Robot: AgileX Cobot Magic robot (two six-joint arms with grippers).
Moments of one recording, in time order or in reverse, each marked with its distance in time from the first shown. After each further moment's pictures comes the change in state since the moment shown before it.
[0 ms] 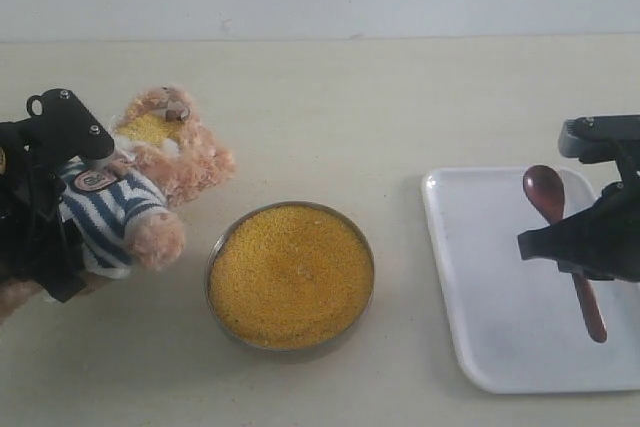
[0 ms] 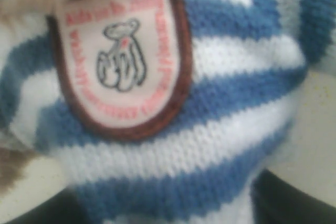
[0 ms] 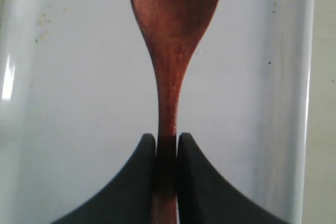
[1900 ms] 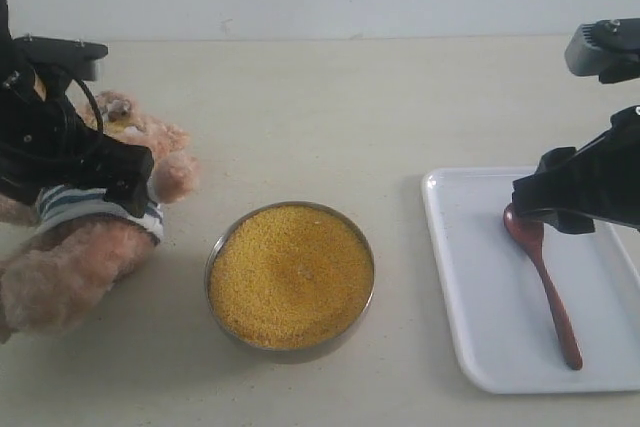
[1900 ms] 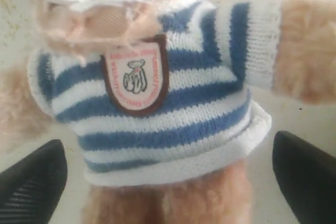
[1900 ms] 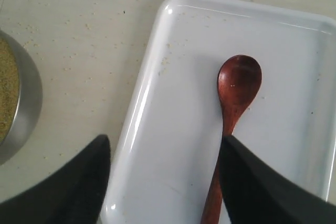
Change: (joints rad) left arm 0.000 0.119 -0.256 -0.054 0.169 -0.617; right arm 0.128 -0.326 -0.119 0.070 0.277 -0.042
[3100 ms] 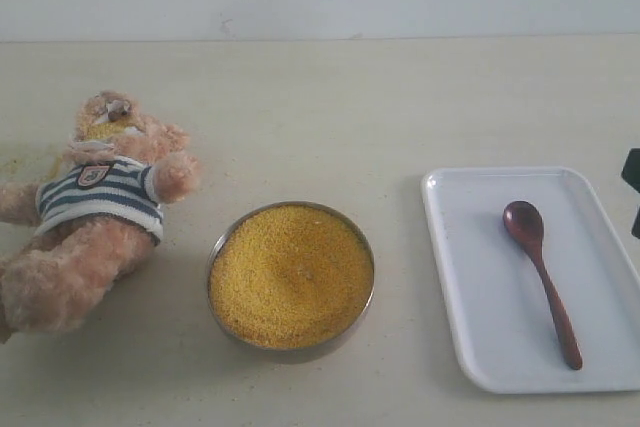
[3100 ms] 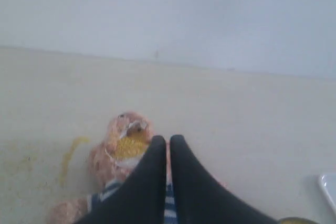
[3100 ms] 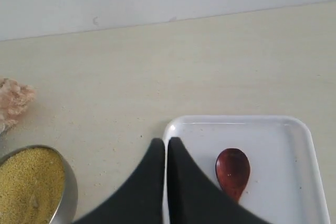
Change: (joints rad) left arm 0.159 -0.977 0.452 -0.165 -0.519 0.067; right arm 0.000 -0.561 0.374 0.008 -0.421 0.130
